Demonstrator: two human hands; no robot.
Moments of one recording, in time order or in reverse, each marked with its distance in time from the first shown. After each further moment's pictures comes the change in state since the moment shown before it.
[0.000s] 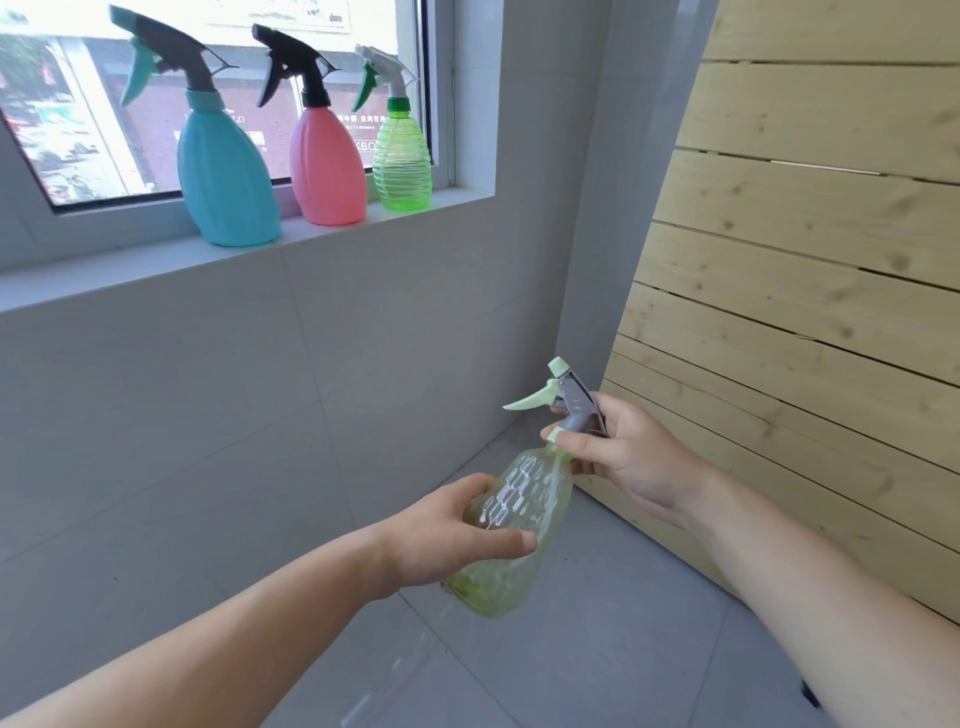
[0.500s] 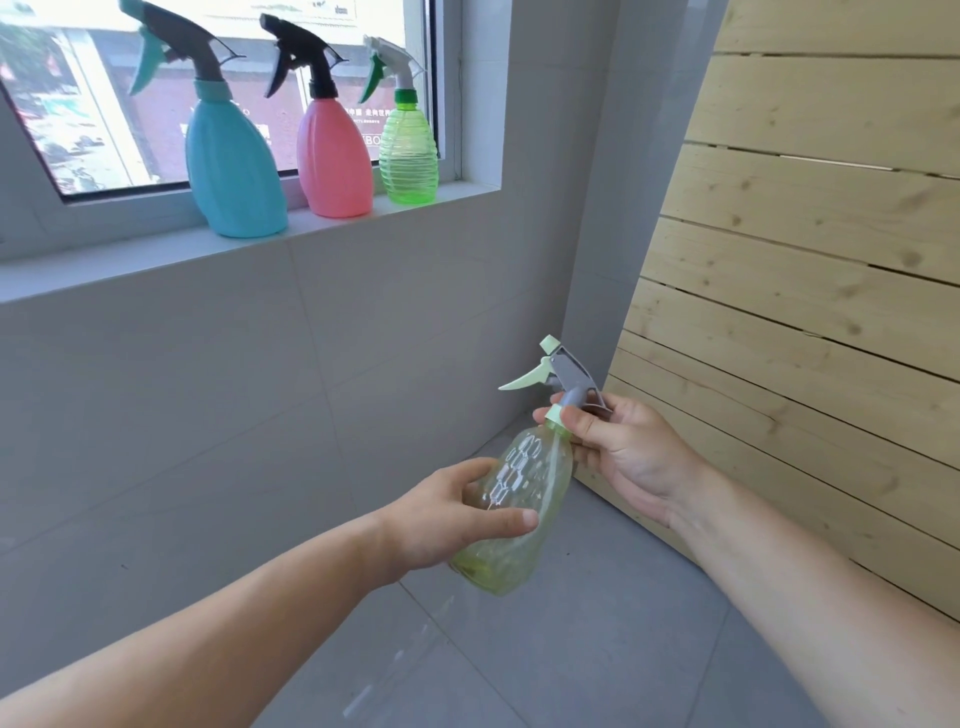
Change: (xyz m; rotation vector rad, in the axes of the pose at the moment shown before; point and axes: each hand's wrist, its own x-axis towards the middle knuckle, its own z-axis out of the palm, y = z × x) left_hand 0.004 -0.003 -0.003 -0.107 0.031 0.042; right_hand 0.002 0.000 0.012 0.340 0.082 0.054
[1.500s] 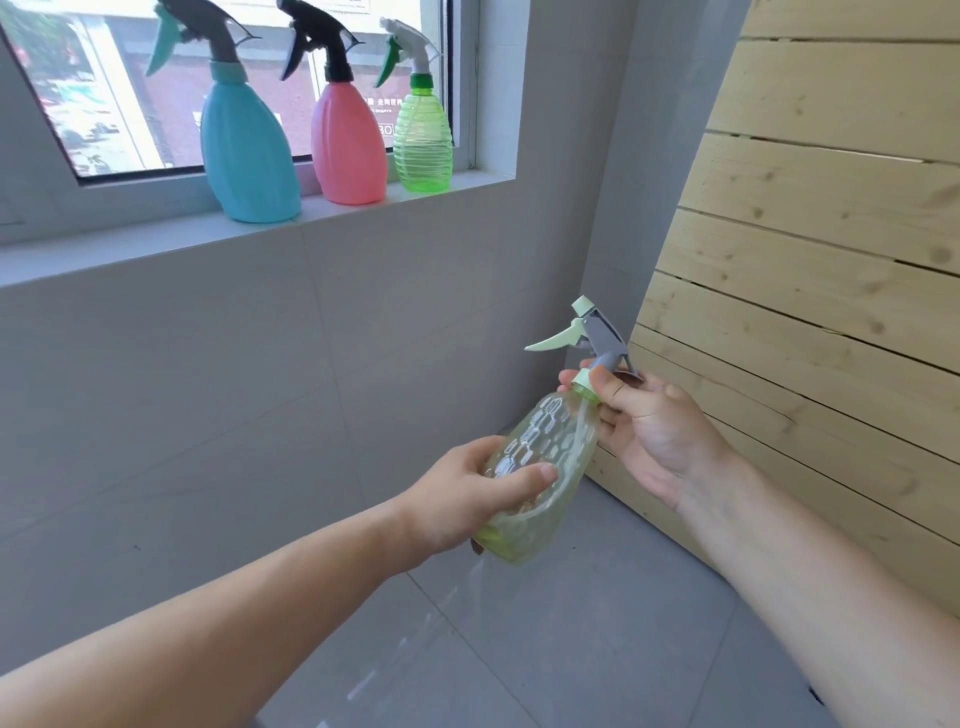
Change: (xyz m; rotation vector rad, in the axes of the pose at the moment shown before) left_hand -0.003 0.013 0.009 -0.106 0.067 0.129; right_hand 0.001 -0.016 0.008 0.192 0.080 -0.044
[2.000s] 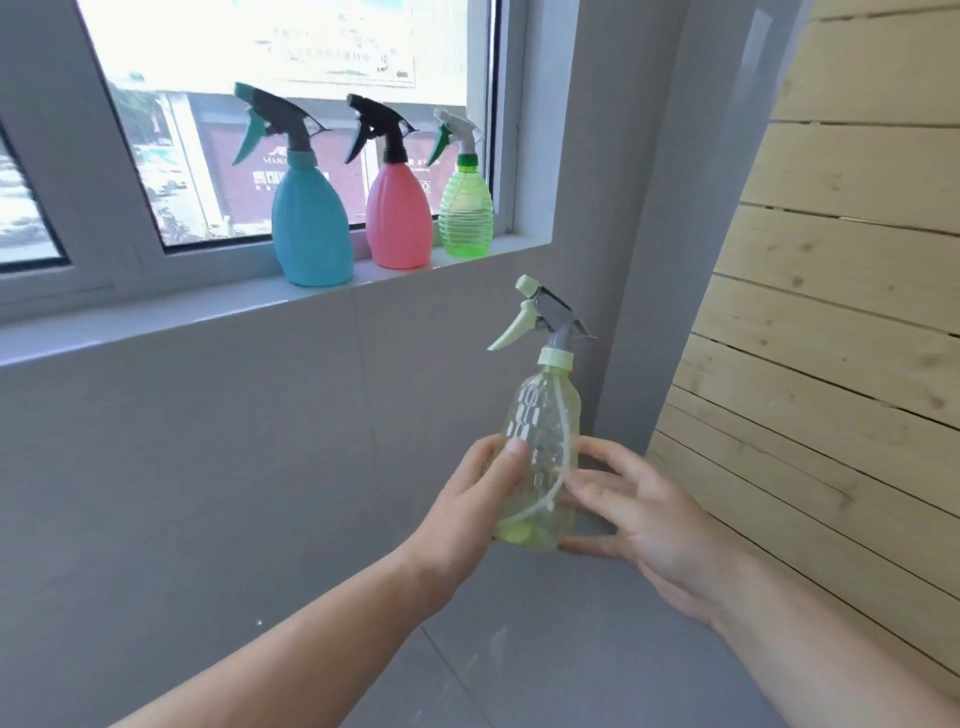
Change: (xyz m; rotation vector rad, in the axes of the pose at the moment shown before) left_hand 0.000 0.018 -0.018 -0.203 0.266 0.138; right_hand -0.022 0.010 0.026 -0.462 -0.227 0.051
